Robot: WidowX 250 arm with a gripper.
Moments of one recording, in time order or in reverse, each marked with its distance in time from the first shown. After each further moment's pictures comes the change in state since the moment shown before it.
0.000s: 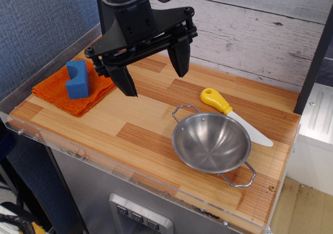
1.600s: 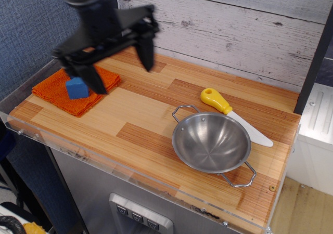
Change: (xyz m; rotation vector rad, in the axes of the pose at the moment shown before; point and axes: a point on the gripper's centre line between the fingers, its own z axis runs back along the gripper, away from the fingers) arm 0.028 0.034 0.000 0.016 -0.013 0.138
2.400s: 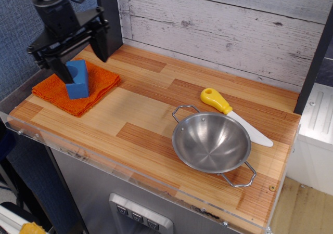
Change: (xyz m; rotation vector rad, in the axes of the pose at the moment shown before) arm 0.089 0.040 -0.055 0.106 0.020 0.212
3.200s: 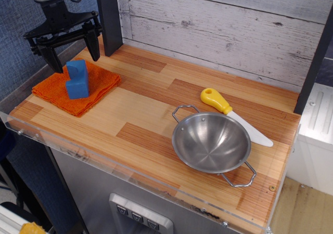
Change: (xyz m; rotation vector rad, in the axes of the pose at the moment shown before) arm 0.041 -0.011 -0.032 0.061 0.089 -0.320
